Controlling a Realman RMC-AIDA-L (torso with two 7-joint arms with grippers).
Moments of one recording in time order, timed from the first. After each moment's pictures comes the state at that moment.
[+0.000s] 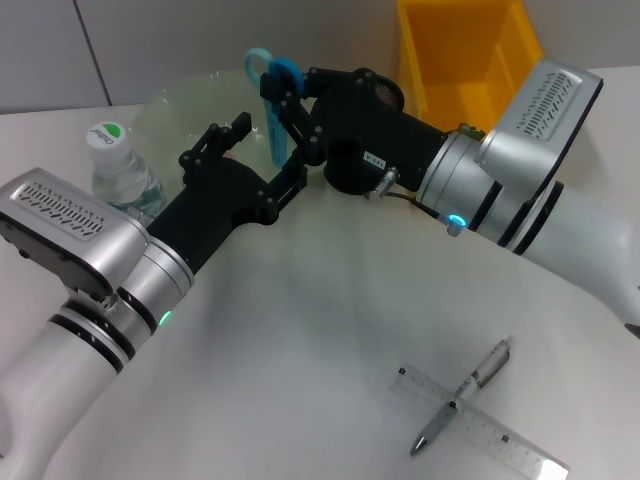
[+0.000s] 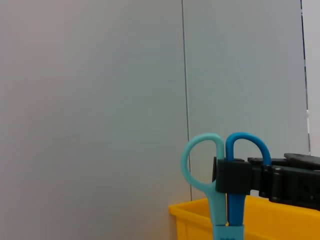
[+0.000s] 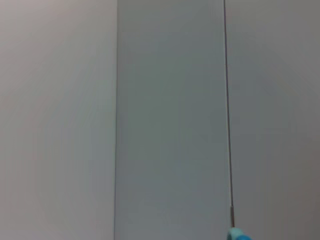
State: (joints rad) left arm -0.42 -2.08 2.31 0.62 -0.42 0.86 -0.11; right arm 0.86 2.09 -0.43 0.11 -1.53 -1.31 0.47
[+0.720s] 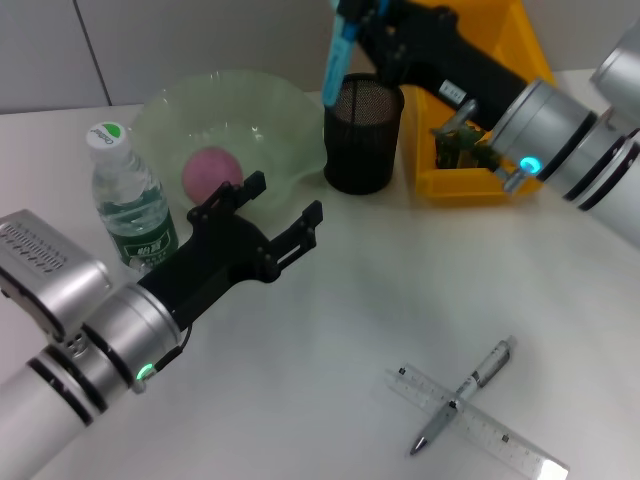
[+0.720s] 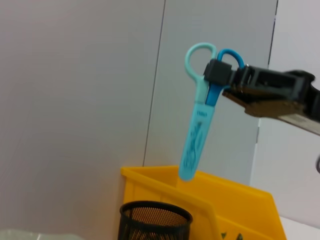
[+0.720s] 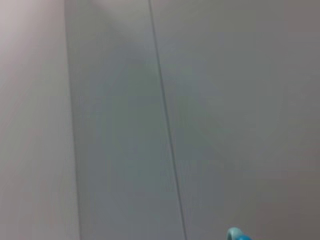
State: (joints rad) left arm -0.32 -2.05 2.24 0.66 -0.07 0.87 -0.48; right arm 0.80 2.09 -0.36 -0.07 -1.53 -1.40 0.76
